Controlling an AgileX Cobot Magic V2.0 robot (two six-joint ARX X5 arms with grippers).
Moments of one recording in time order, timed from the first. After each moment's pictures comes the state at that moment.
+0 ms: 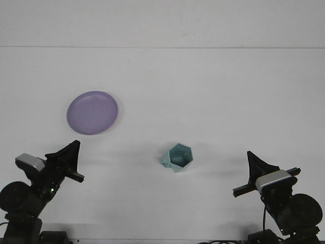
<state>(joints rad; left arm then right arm) -0.02 0.44 0.56 0.01 0.41 -0.26 0.22 0.30 0.62 -0.44 -0.07 -0.08</state>
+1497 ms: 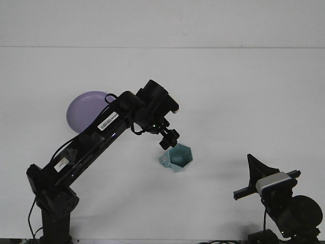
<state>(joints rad) -0.69 1.97 2.05 -1.10 0.32 0.20 0.22 0.28 0.62 -0.49 -0.08 -0.08</state>
